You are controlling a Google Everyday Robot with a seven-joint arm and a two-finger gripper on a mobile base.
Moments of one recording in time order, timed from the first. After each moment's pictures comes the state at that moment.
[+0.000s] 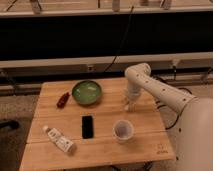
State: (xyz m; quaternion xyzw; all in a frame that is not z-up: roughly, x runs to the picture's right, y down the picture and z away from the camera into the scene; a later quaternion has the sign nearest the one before) arm 0.161 0.112 0.880 -0.32 -0.19 -0.39 0.84
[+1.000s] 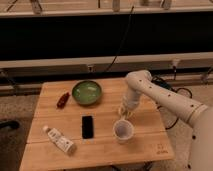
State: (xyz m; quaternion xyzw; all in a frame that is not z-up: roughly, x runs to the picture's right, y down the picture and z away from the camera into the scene) arm 0.124 0.162 0.836 -0.33 -0.29 -0.42 0.79
